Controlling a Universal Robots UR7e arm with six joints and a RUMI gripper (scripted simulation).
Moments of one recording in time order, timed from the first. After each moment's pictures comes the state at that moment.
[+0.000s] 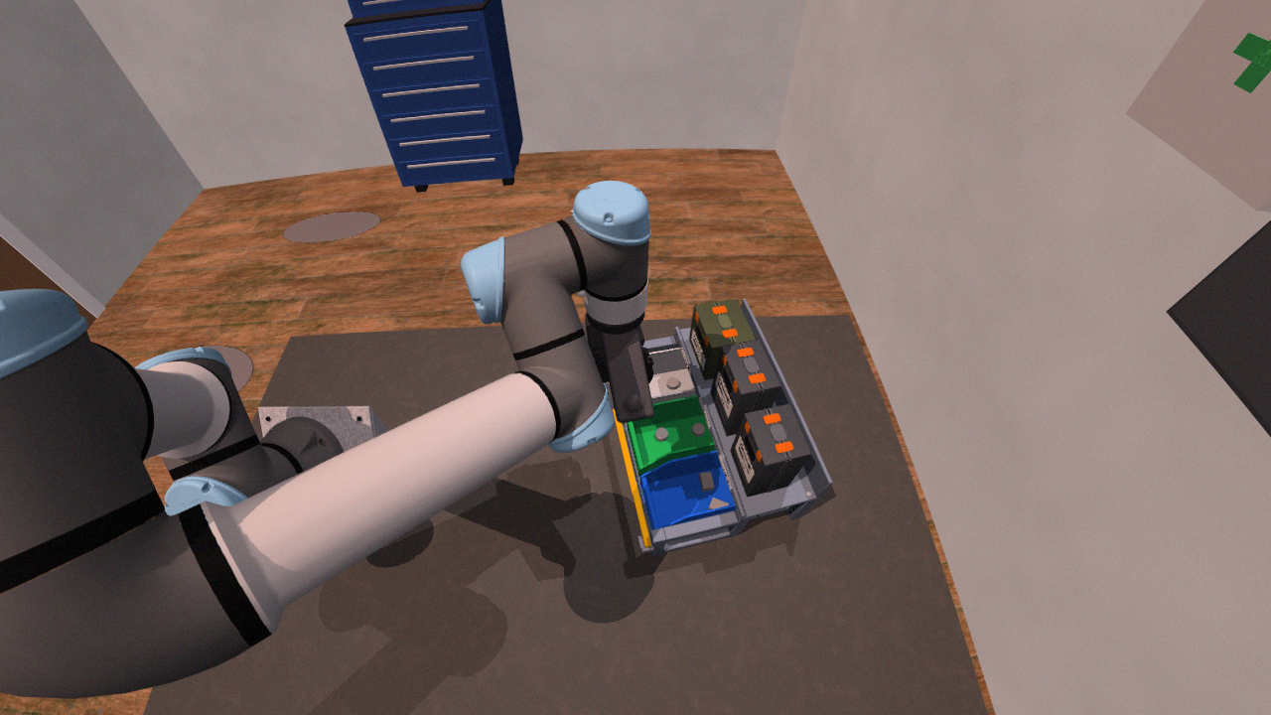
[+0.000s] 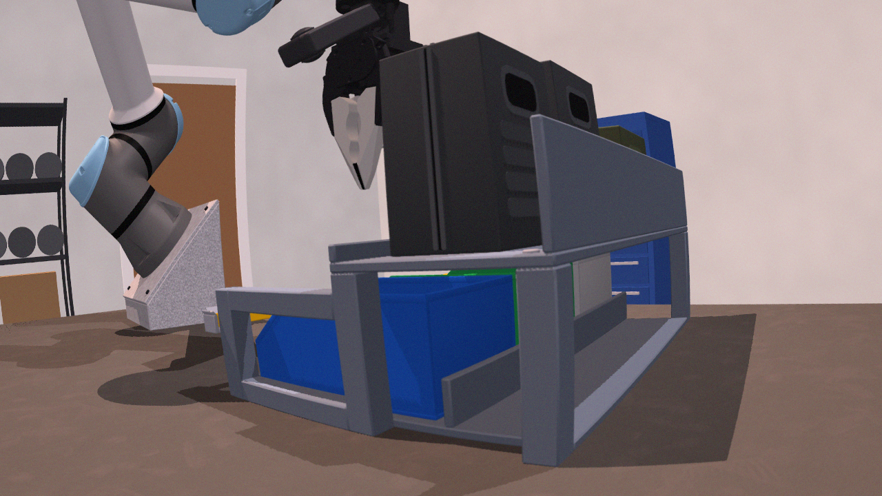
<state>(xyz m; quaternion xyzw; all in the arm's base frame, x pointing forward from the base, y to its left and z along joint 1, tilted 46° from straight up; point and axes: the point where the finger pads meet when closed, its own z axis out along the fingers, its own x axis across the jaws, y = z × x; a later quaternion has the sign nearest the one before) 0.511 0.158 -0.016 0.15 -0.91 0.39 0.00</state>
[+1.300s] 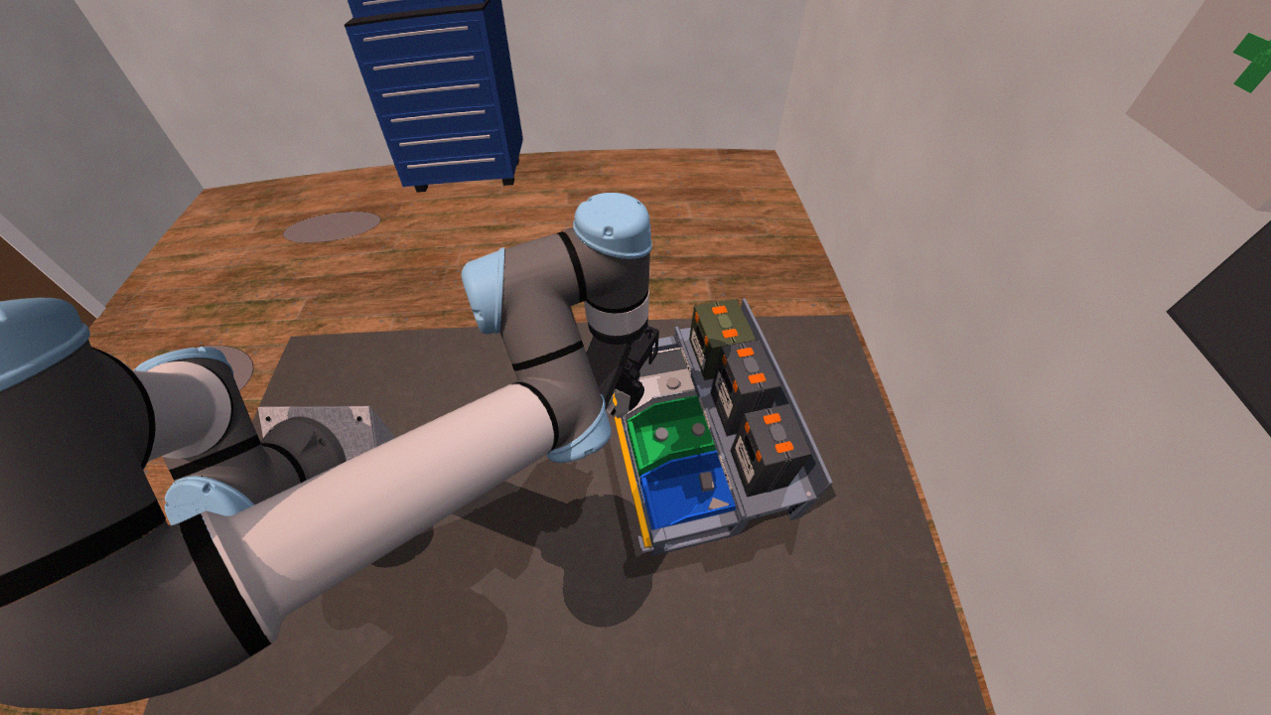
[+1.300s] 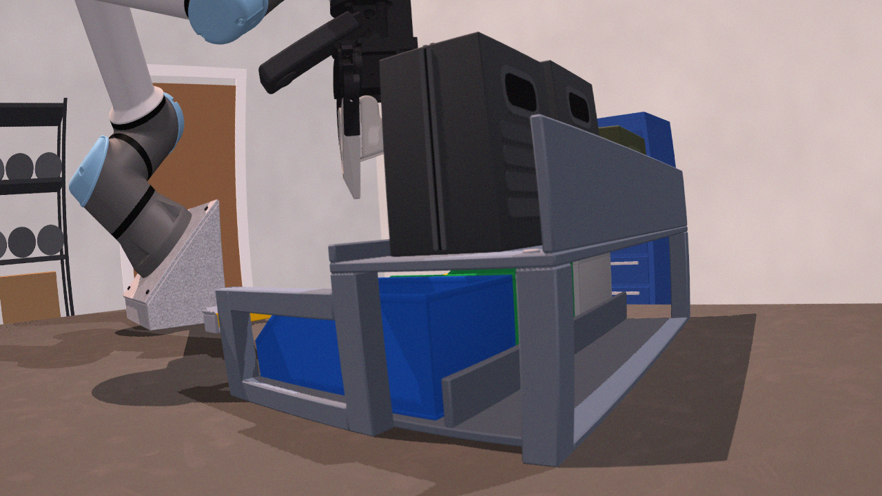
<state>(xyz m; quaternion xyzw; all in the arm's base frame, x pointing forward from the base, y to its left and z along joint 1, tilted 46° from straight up) 0.504 0.147 -0.018 -0.17 -0.91 0.36 -0.13</state>
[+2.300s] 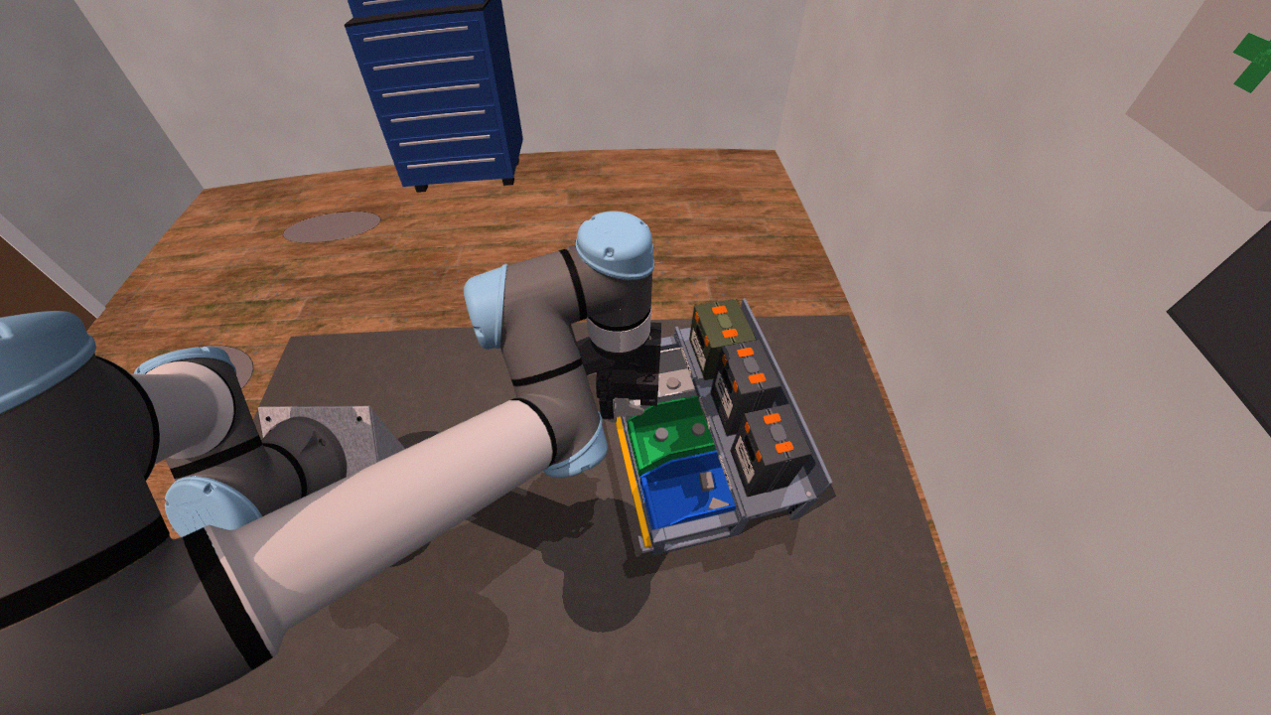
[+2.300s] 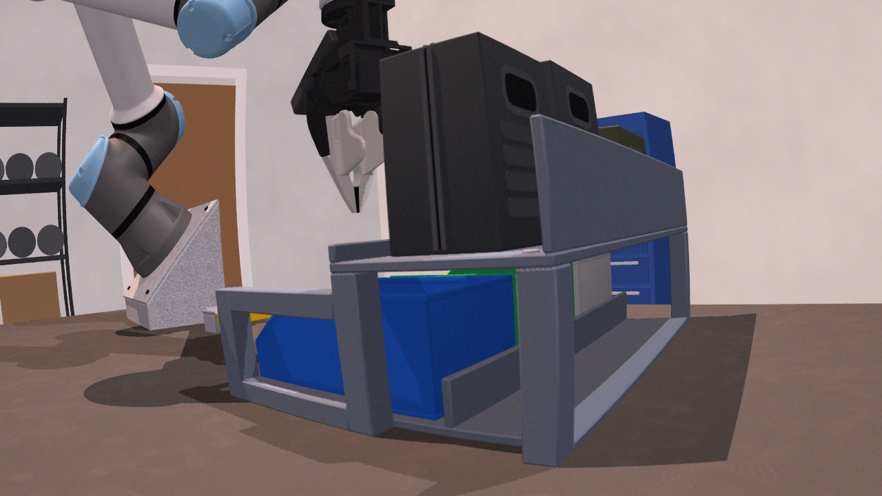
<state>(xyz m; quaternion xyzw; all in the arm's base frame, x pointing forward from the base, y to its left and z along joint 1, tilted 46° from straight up) 0.500 0.139 -0.030 -0.63 -0.67 0.23 -0.30</state>
